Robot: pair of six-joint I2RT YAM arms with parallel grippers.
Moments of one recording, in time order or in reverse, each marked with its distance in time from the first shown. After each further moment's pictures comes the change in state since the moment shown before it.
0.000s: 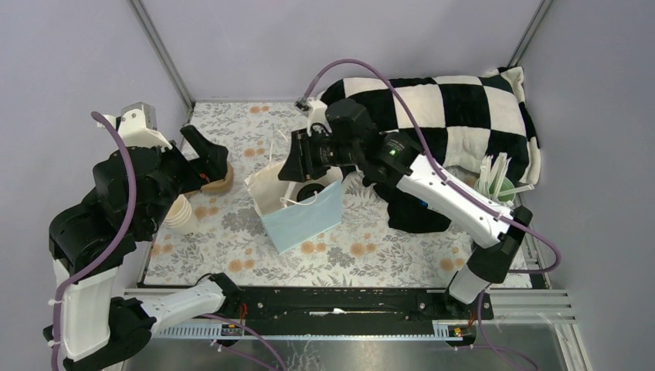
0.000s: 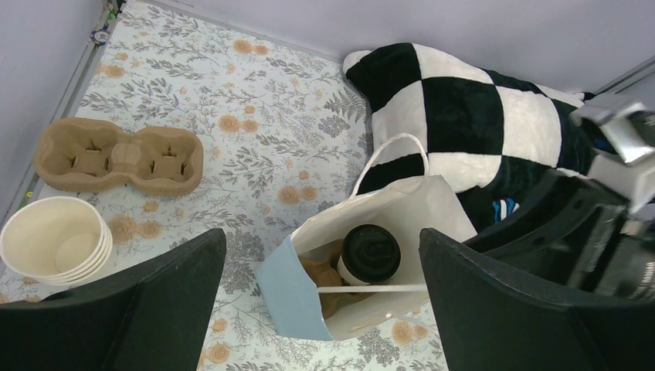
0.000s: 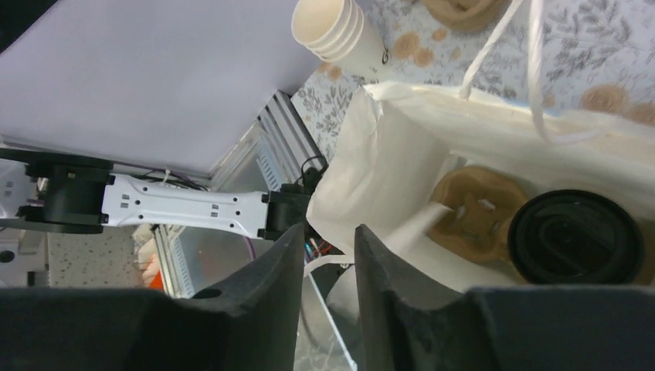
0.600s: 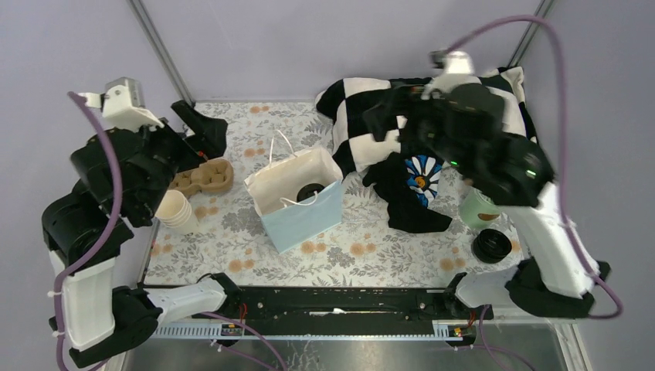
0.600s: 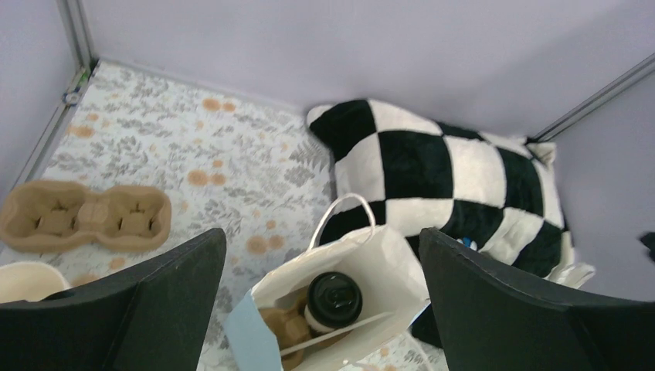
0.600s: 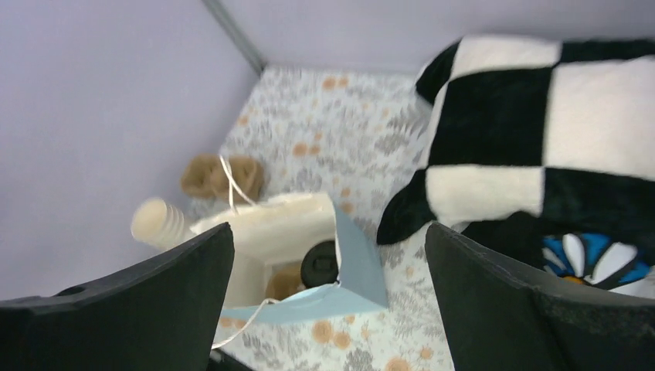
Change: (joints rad) left arm 0.000 0.100 0.160 0.079 0.003 0.054; right arm -0.100 -0.257 0.183 -0.322 0.659 -0.114
